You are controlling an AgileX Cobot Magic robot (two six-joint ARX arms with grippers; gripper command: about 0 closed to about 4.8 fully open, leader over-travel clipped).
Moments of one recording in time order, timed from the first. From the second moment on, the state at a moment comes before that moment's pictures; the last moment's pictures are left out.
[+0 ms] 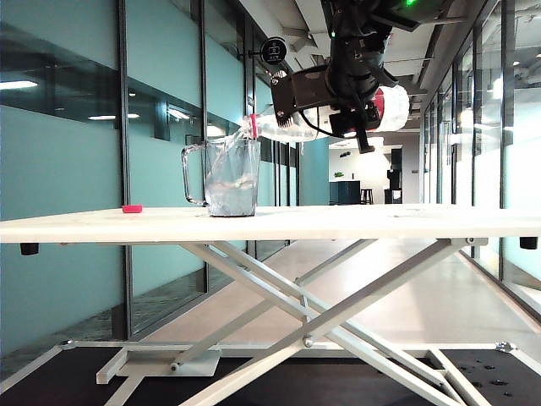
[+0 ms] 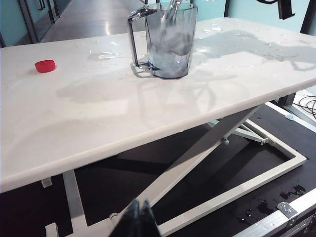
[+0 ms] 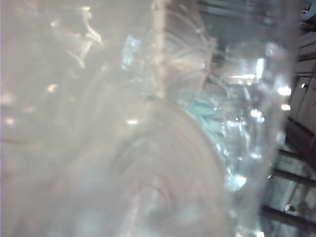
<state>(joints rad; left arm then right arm) 0.08 0.01 0.01 -0.12 0.56 0.12 0.51 1.85 1.40 0.17 0.62 -1.56</state>
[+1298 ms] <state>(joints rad) 0.08 0.01 0.01 -0.14 0.56 0.14 0.24 1.92 1.08 0.82 -0.29 -0.01</state>
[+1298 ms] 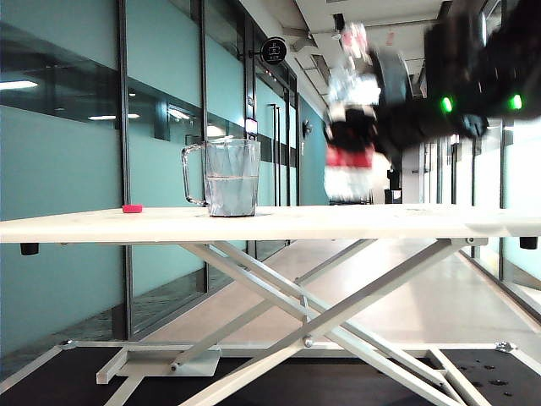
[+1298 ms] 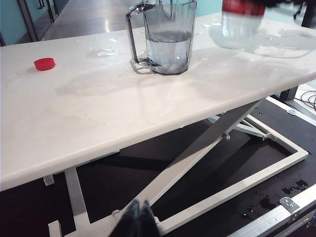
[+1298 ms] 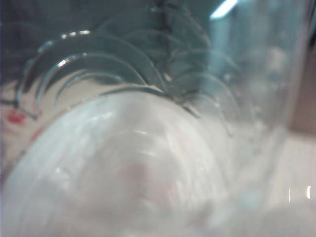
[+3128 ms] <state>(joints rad) 0.08 0.01 0.01 -0.14 0.56 0.14 0.22 0.66 0.32 0.22 -0.30 -0.06</state>
